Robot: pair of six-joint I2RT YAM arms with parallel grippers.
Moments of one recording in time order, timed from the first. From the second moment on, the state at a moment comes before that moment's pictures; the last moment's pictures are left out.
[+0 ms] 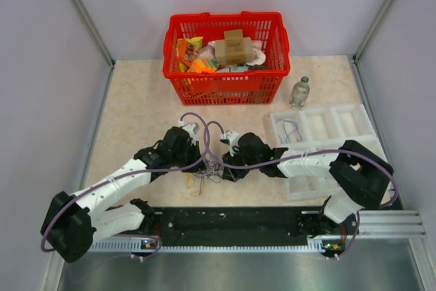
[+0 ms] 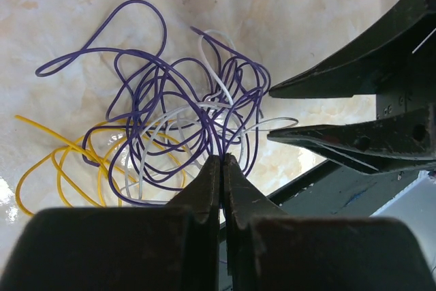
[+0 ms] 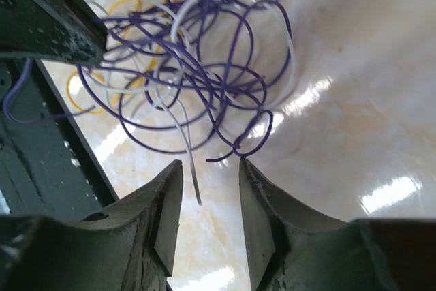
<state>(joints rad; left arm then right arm) -0.64 1.06 0.60 -0.40 0.20 -0.60 0.95 1.54 0.68 0.13 -0.26 0.31</state>
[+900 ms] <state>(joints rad) -0.64 0.39 0.73 -0.69 -0.64 -0.76 0.95 0.70 0.88 -0.34 0.48 0.33</state>
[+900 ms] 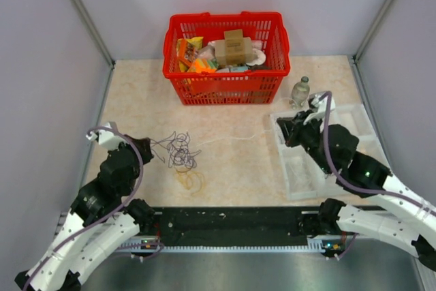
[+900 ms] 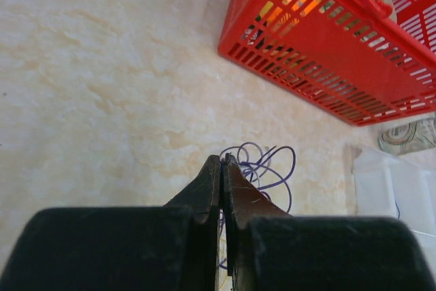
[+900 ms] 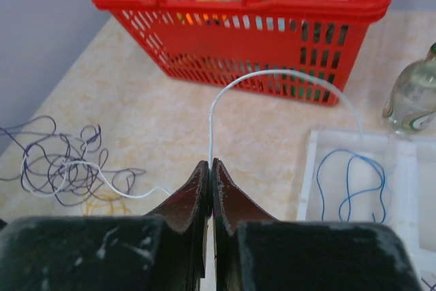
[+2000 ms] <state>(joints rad) -0.64 0.35 0.75 -0.88 -0.88 -0.85 0.93 0.65 1.65 -0.42 0.75 -0.08</state>
